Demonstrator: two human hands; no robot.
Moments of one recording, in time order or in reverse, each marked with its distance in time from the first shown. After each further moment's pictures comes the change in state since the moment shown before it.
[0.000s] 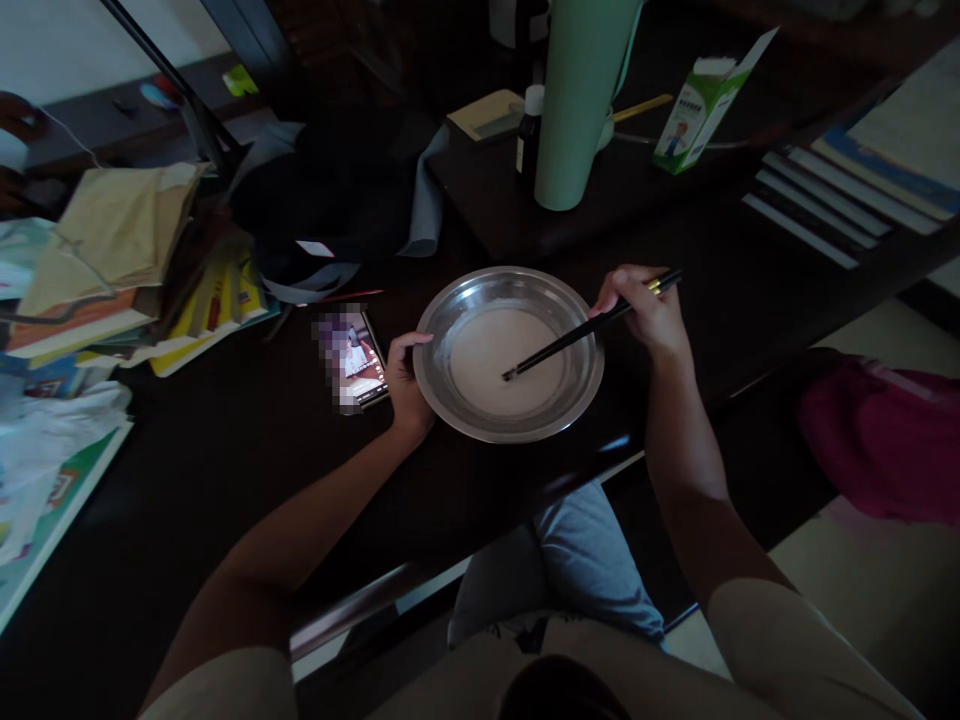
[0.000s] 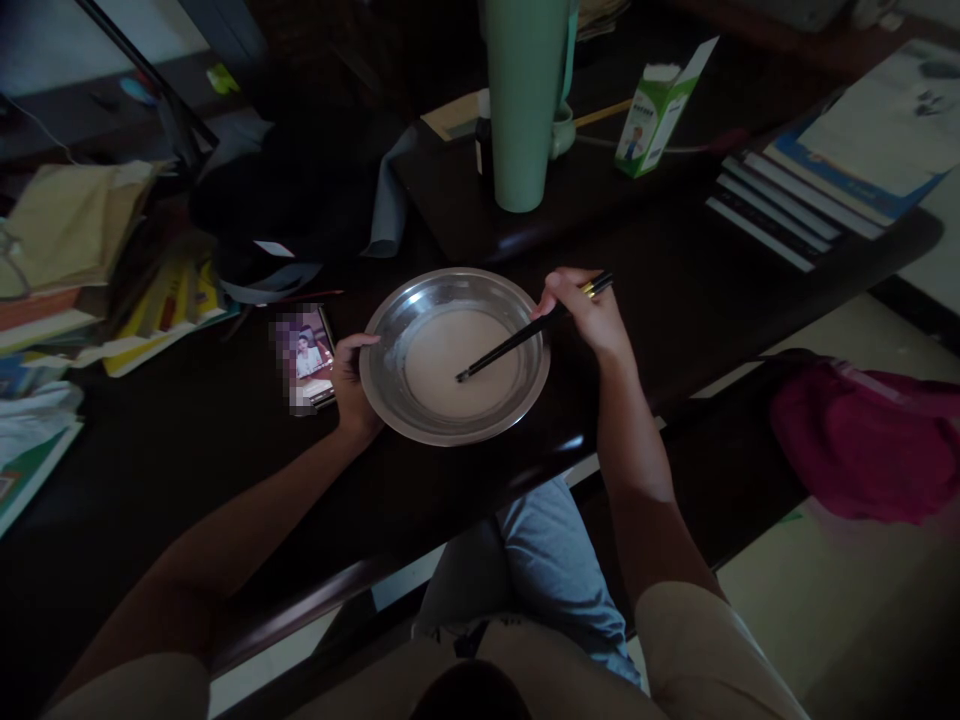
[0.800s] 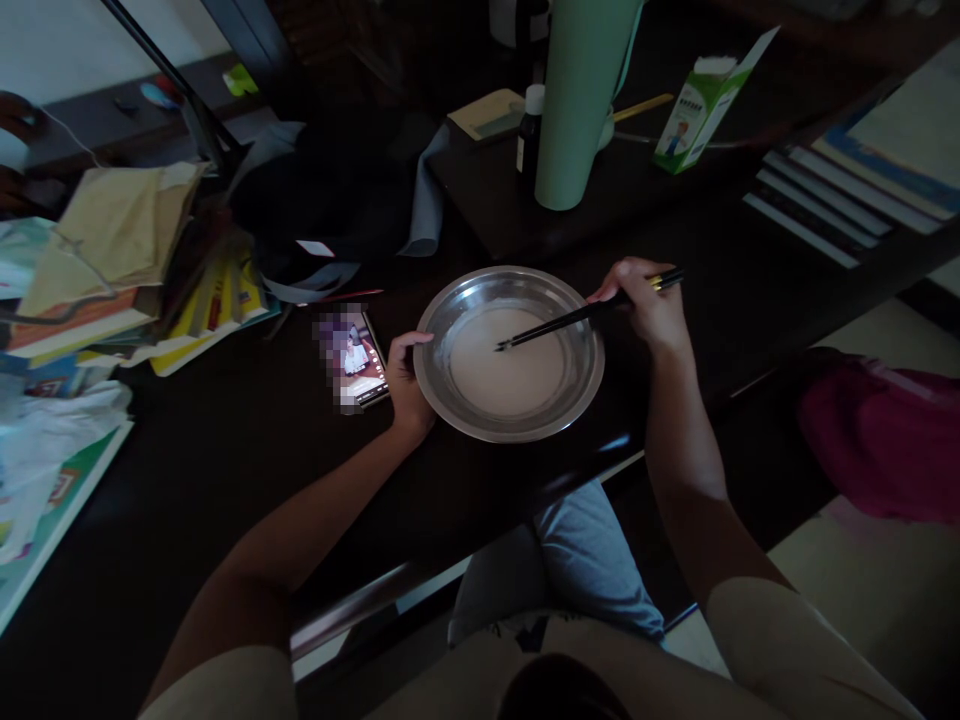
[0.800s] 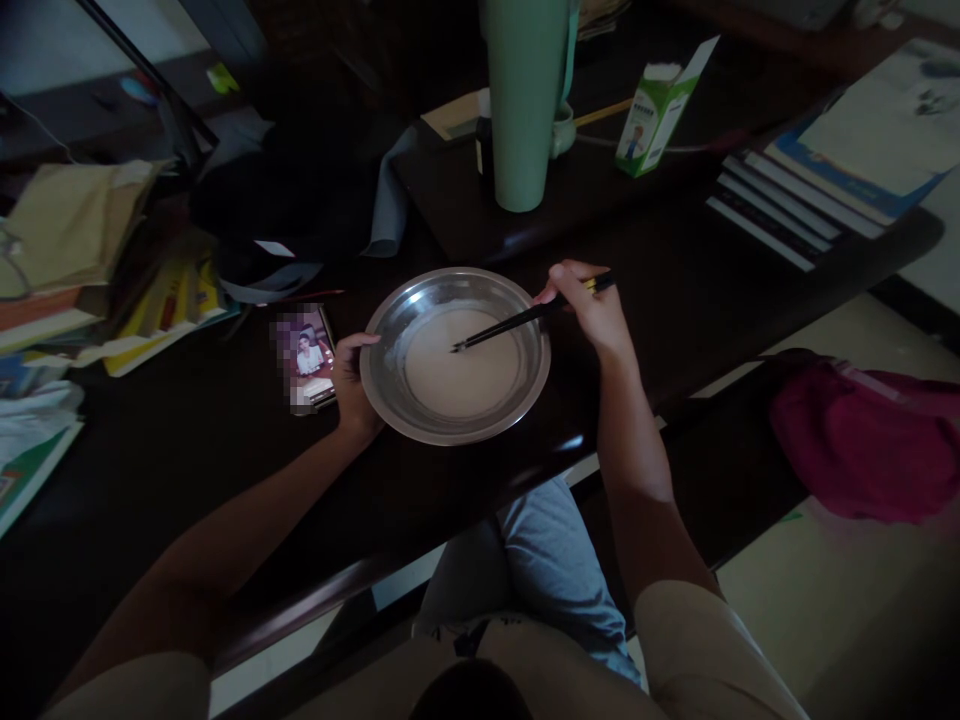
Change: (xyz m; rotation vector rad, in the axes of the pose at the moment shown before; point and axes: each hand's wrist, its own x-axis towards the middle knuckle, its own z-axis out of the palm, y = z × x) left_hand 0.001 0.000 0.000 -0.011 0.019 -0.004; right_hand 0.005 0.005 -0.001 0.023 0.058 -0.068
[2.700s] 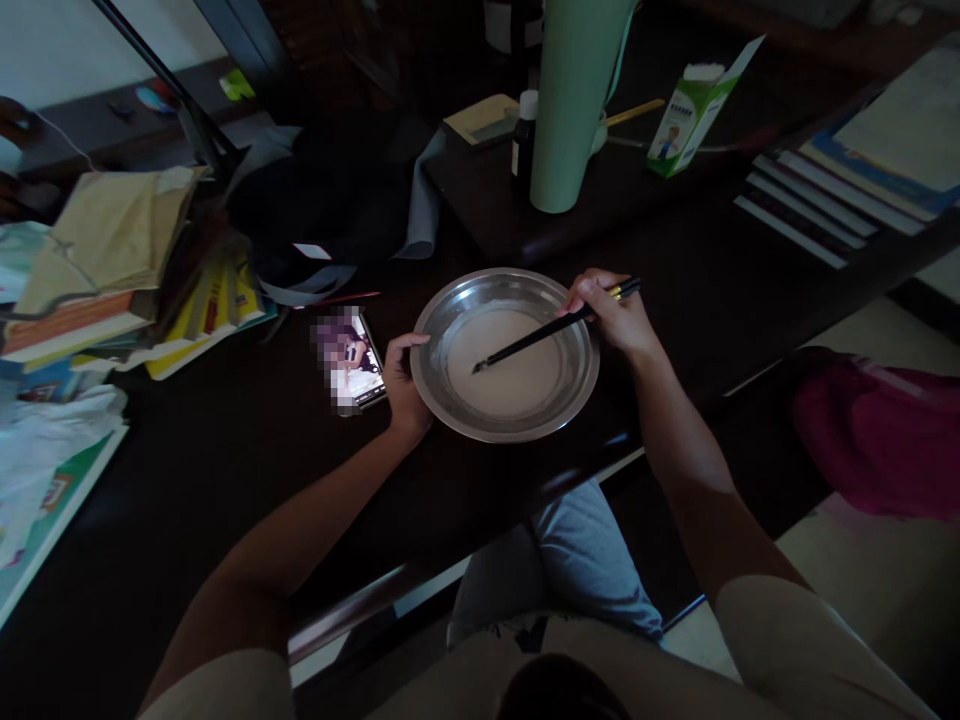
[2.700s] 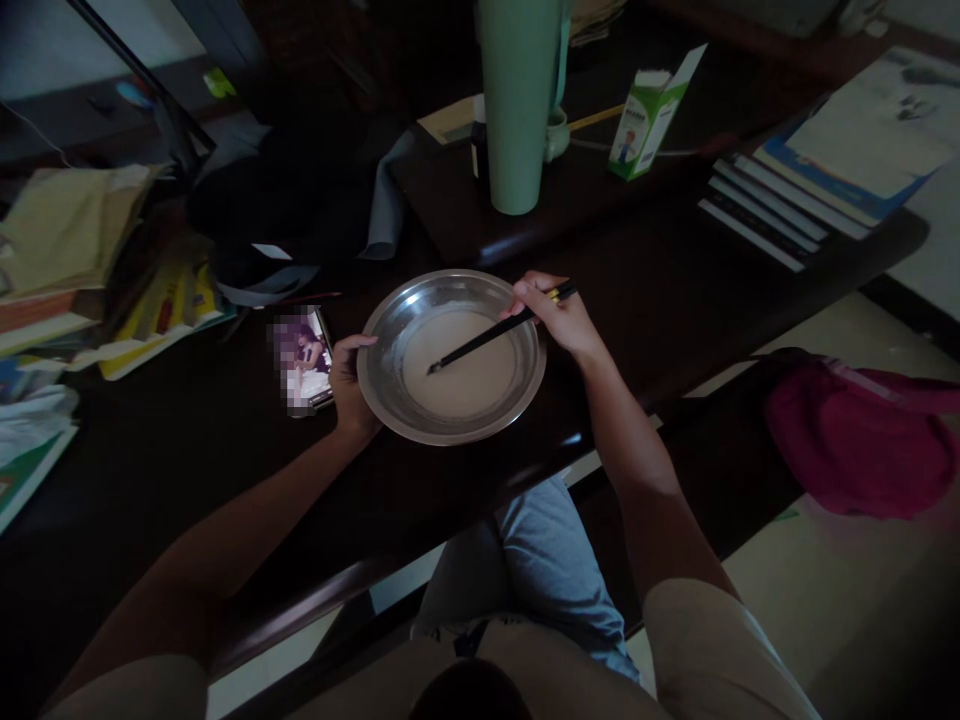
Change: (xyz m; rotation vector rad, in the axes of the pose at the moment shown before) left_hand 0.000 0.000 0.001 0.009 0.013 -0.033; right_hand -0.002 -0.004 0.025 0.049 -0.116 0.116
